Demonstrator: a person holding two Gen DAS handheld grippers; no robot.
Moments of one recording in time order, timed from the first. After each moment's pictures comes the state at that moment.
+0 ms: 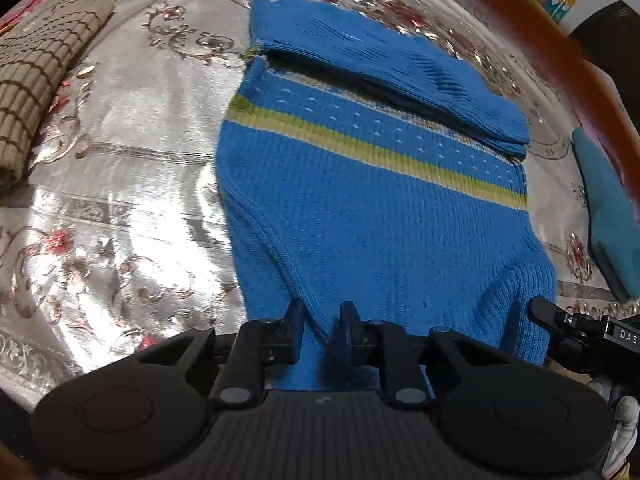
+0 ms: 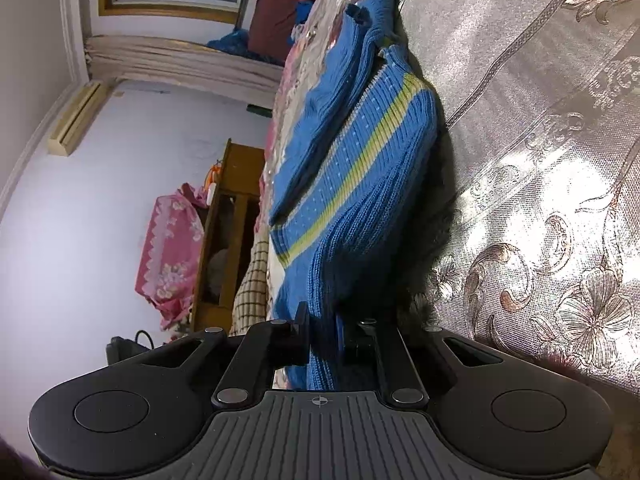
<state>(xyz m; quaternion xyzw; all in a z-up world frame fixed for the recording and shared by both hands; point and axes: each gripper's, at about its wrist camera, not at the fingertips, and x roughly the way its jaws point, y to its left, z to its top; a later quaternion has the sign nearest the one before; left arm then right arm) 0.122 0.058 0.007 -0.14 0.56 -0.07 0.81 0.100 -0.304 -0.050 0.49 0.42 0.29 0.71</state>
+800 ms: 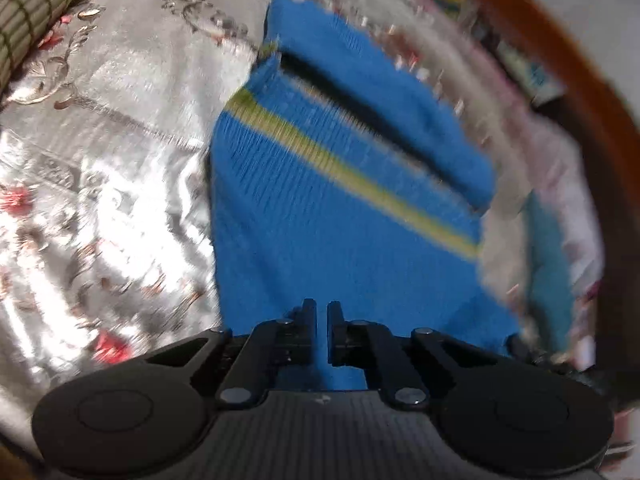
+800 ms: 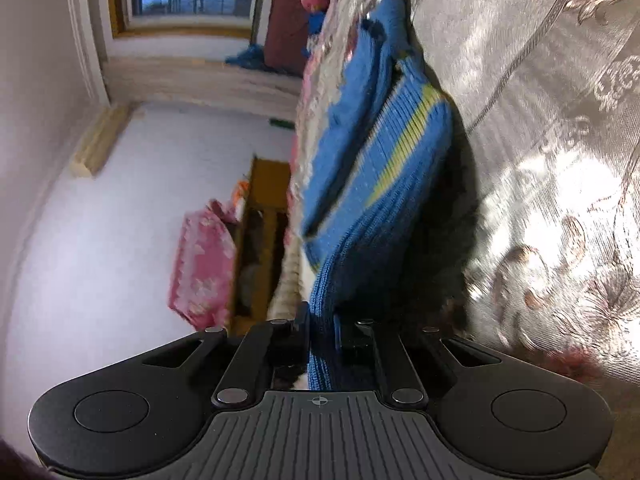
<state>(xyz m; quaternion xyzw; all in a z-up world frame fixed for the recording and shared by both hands) 0.125 0.098 -0.010 -0.31 0.51 -0.12 0.79 0.098 -0.324 -0.043 0.56 0.37 0.30 0.68</state>
